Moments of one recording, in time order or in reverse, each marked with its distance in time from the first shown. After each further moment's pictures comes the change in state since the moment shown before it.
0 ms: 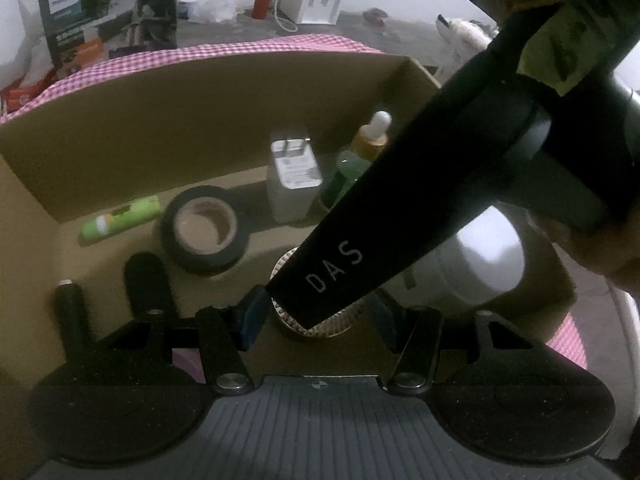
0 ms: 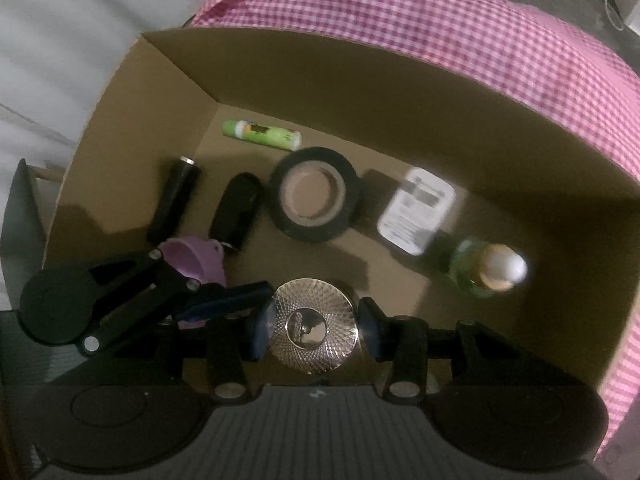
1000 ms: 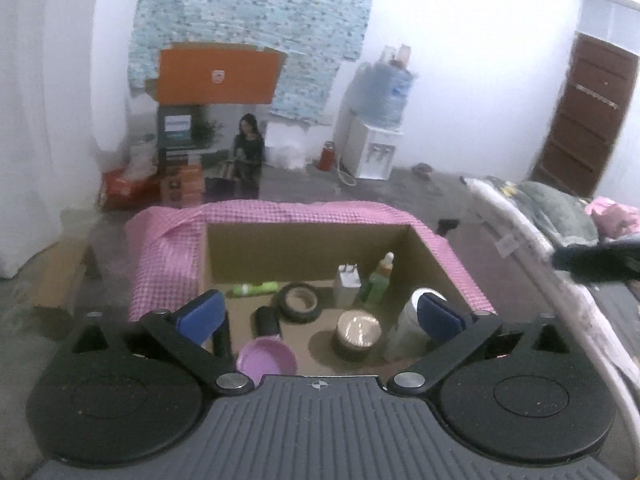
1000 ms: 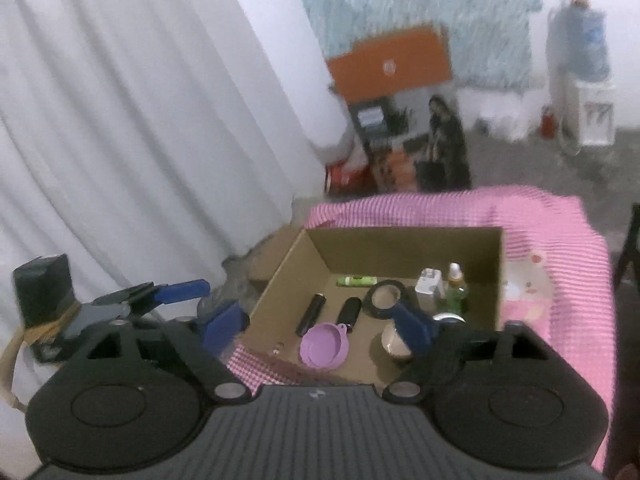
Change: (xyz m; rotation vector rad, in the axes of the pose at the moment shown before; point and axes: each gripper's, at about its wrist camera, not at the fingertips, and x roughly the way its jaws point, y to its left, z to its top) left arm -0.197 -0.015 -0.084 -0.105 -0.485 0.179; right arm -0.197 0.052 -0.253 0.065 -0.838 0.136
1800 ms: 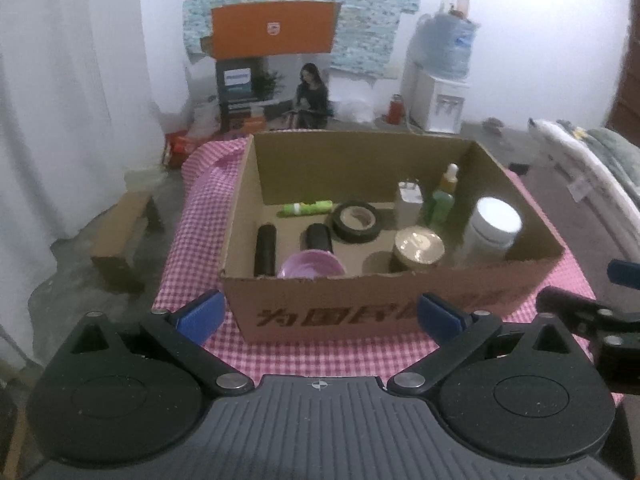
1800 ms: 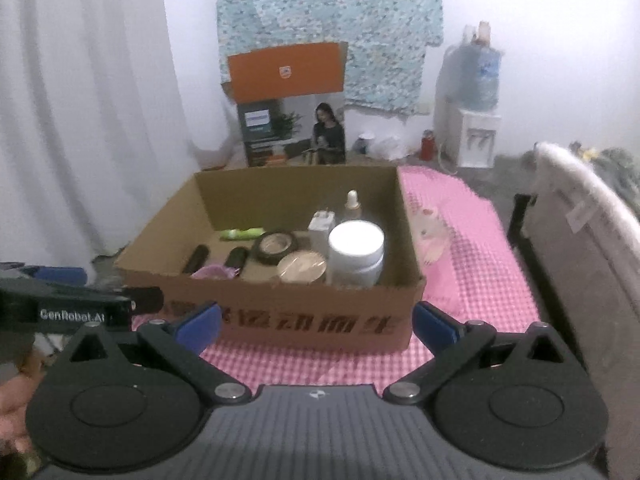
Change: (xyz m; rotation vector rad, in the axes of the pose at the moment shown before) left arm 0.037 -0.013 -0.060 0.009 0.110 0.249; right arm 0.074 0.016 -0.108 -0.049 -0.061 -0.450
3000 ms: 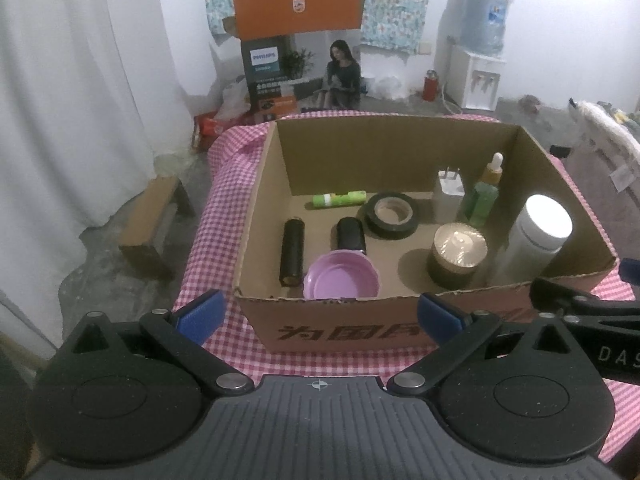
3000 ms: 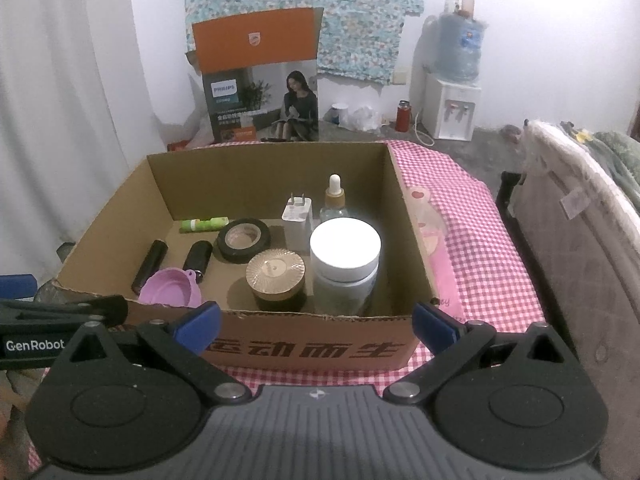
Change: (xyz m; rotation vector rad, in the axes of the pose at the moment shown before) left arm 0.022 -0.004 0.017 0.017 0.086 0.111; right arm 0.053 0.006 0.016 0.020 0.105 -0.075
